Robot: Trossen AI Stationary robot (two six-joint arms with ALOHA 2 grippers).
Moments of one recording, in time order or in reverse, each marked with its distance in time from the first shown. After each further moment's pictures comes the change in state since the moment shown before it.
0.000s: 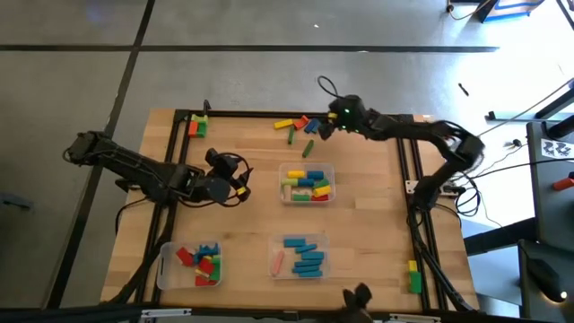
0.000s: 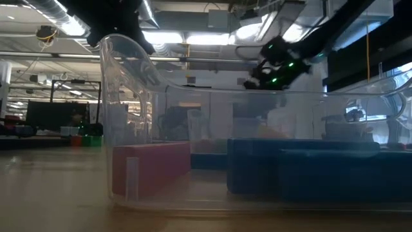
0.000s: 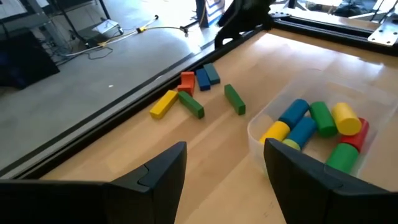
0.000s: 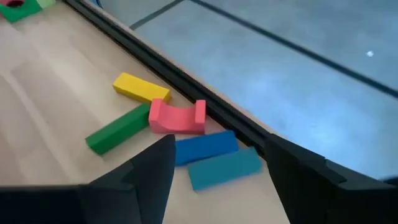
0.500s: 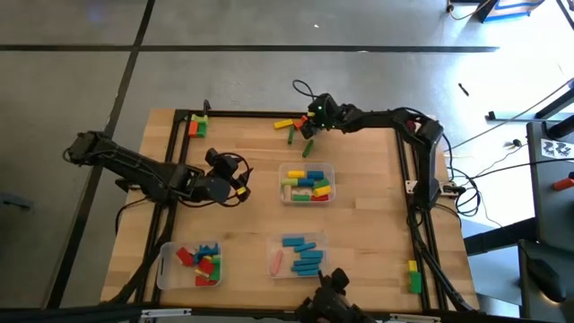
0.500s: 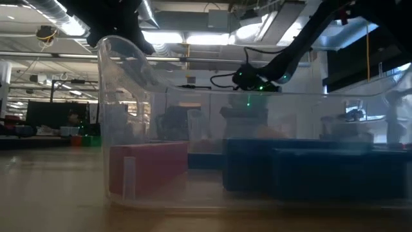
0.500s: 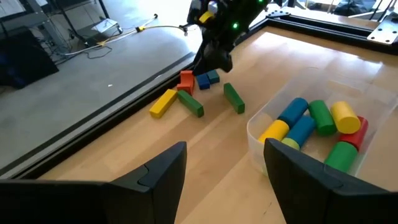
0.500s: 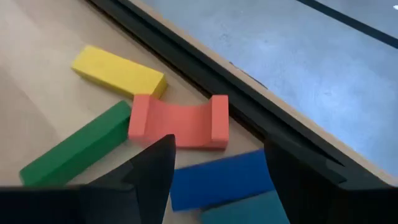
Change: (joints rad) left arm -0.001 0.000 0.000 -0.006 0.004 -0.006; right arm -0.003 0.398 0.317 -0.102 -0.011 0.043
